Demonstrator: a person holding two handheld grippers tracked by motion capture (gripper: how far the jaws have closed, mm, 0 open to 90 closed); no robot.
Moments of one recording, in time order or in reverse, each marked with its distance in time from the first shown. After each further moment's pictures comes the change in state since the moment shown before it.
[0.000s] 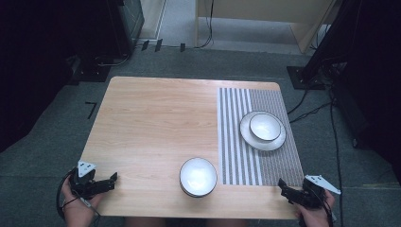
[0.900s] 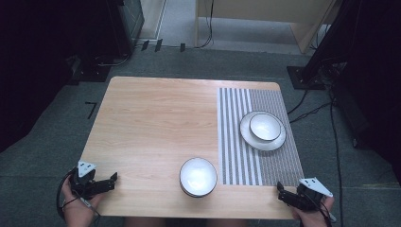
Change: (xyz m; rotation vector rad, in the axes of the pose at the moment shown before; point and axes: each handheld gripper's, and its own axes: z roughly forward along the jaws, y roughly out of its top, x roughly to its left) left arm 0.000 0.000 0.000 0.000 -0.001 0.002; right arm 0.007 -0.011 0.003 -0.010 -0.074 -0.138
